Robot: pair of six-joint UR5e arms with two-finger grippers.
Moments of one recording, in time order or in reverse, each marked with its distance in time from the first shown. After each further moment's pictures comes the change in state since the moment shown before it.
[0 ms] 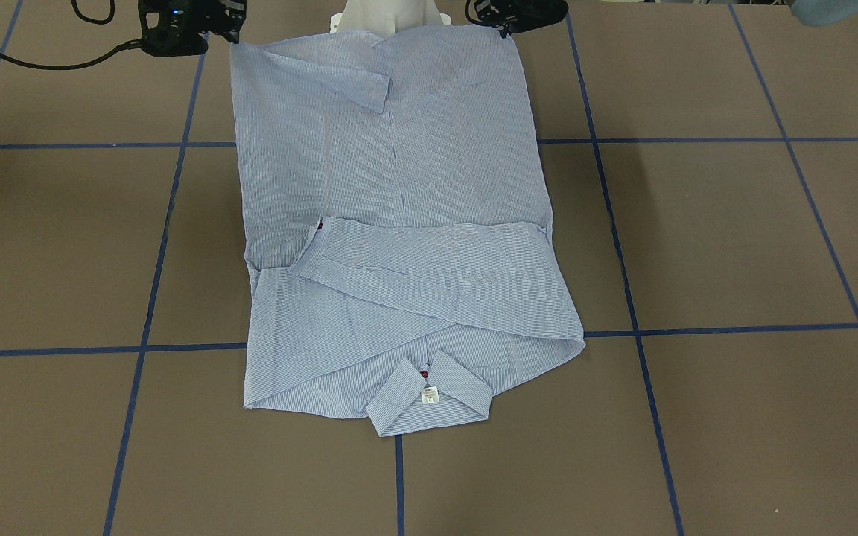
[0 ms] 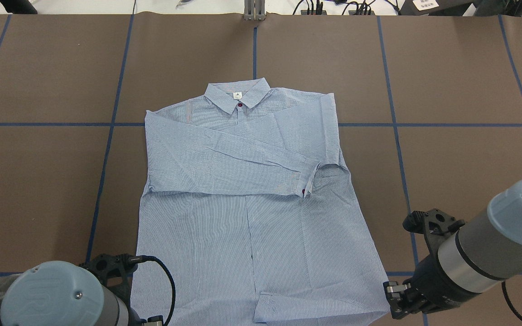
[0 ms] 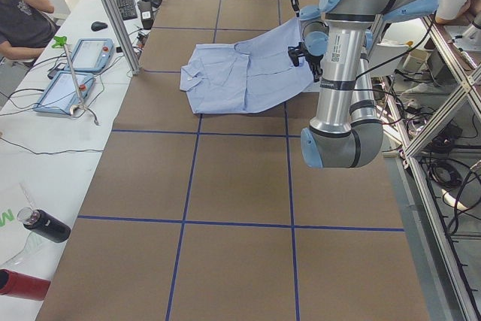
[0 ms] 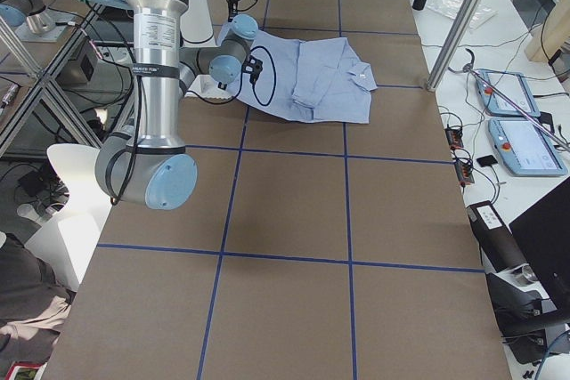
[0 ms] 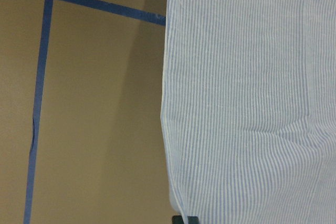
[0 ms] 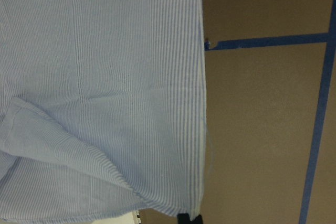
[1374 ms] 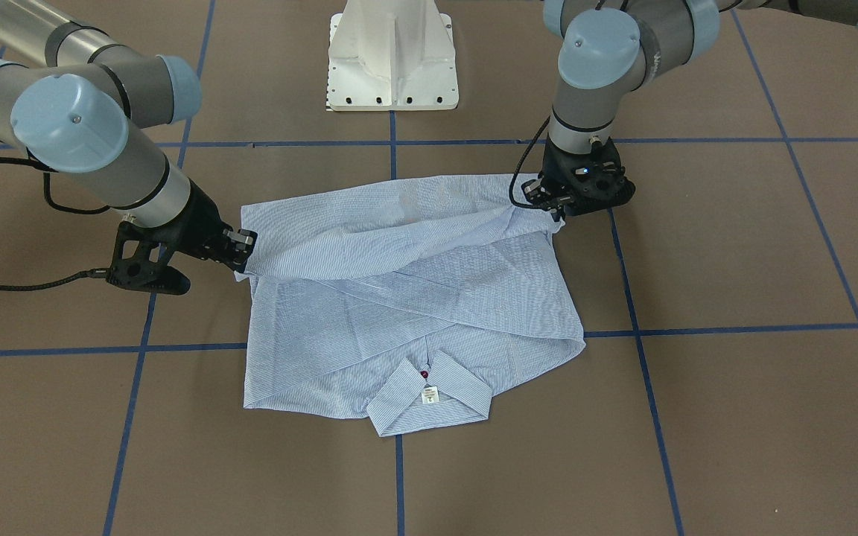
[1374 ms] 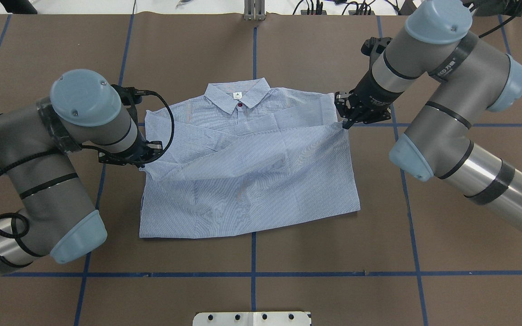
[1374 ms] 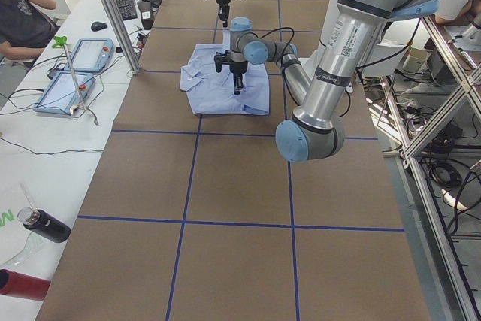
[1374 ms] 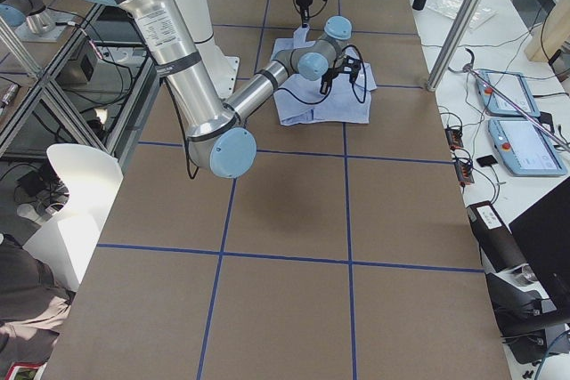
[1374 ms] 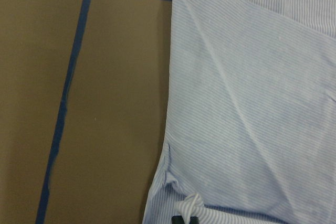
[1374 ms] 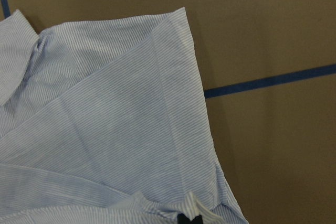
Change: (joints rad) left arm -0.552 -0.187 0.486 -0.185 -0.002 0.506; right arm 0.467 0.566 -0.701 0.010 -0.009 -0.255
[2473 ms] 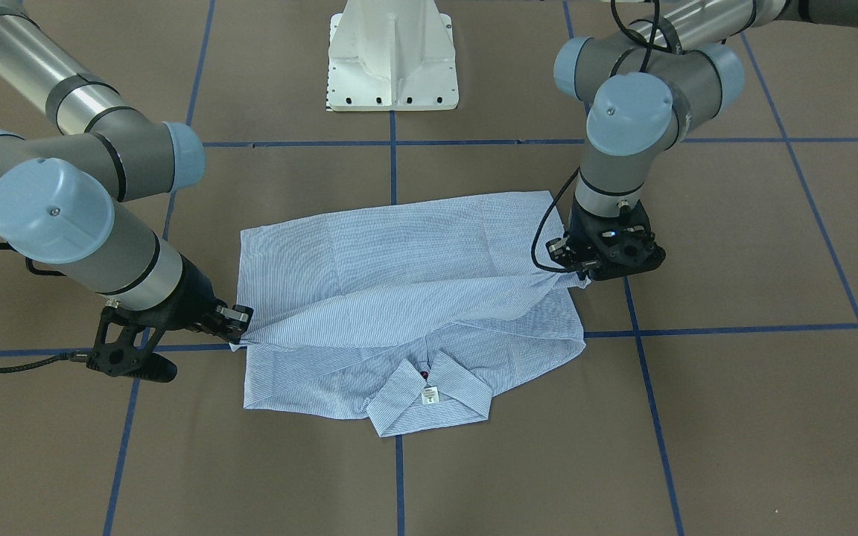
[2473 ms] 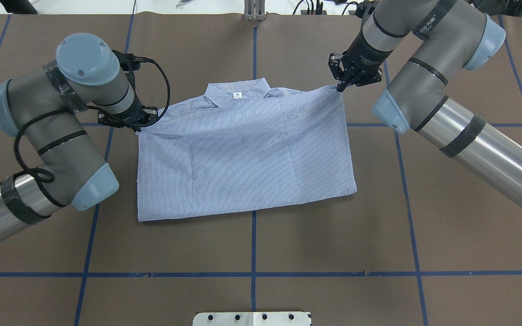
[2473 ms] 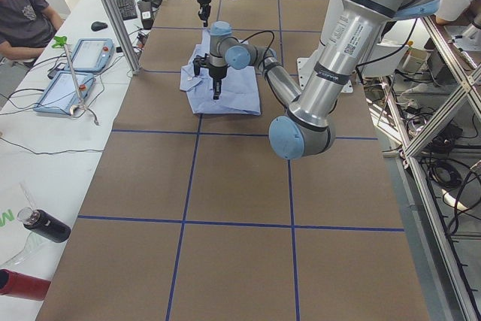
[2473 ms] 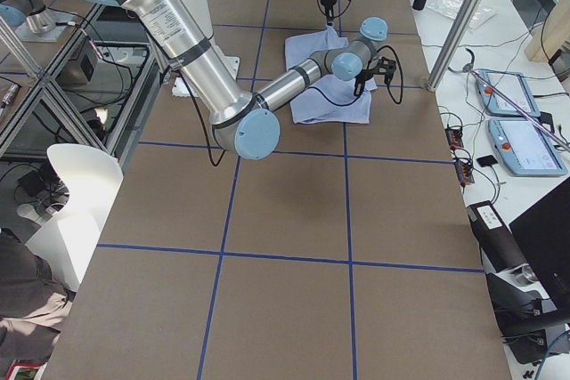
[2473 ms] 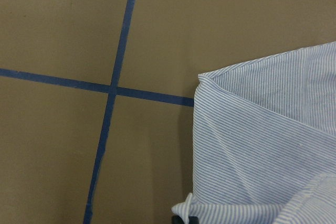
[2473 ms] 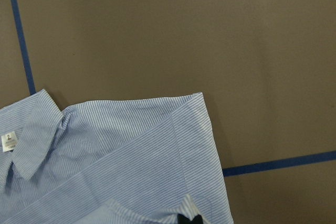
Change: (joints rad) left arm -0.093 -0.077 0.234 -0.166 0.005 0.122; right arm 0.067 0.144 -0.255 0.097 0.004 -0.021
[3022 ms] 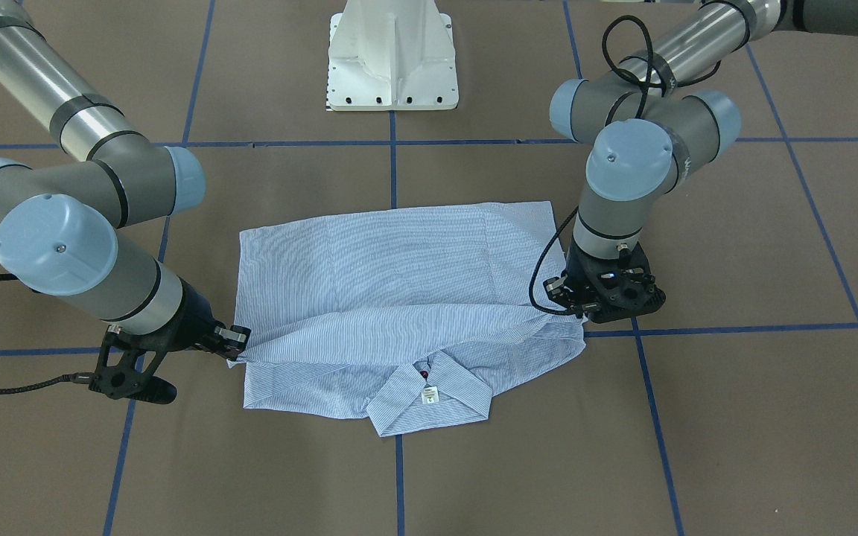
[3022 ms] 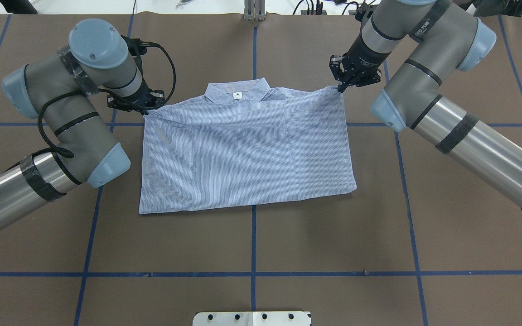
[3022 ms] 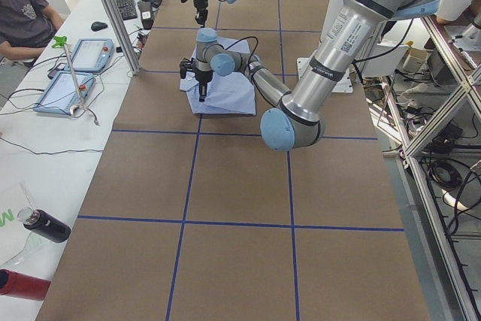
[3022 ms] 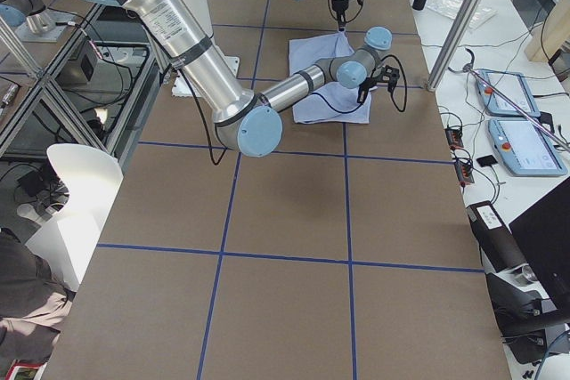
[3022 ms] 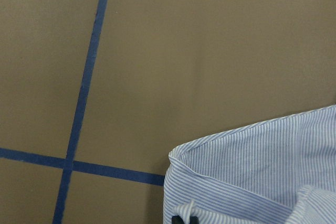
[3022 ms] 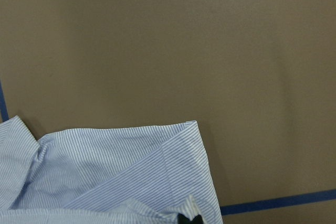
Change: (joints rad) left arm -0.034 -0.055 0.110 -0.072 0.001 0.007; right arm 0.000 0.013 -0.083 0.067 -0.002 -0.002
